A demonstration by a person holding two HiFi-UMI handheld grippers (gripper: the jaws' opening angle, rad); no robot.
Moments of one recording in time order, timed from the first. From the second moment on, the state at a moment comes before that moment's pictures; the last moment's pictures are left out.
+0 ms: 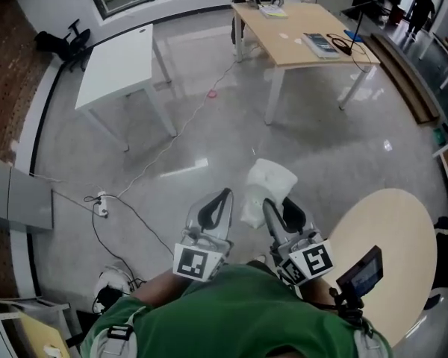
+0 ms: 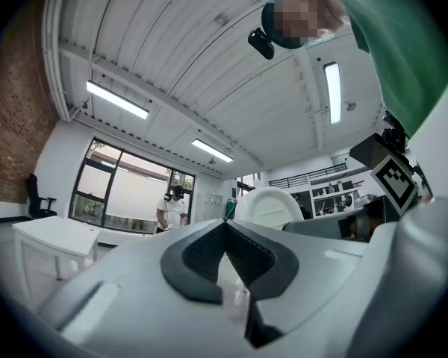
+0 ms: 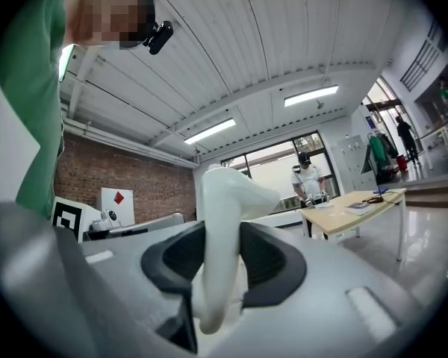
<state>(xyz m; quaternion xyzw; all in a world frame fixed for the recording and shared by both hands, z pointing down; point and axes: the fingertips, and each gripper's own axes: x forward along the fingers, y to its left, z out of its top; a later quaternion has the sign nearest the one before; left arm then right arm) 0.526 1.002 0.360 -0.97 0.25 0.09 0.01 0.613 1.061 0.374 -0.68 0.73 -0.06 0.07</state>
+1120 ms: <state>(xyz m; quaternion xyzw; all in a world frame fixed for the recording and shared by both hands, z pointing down) 0.274 0.852 0.370 -0.88 0.47 0.12 0.00 0.381 0.871 0.380 -0.49 0.87 -0.08 0.06</state>
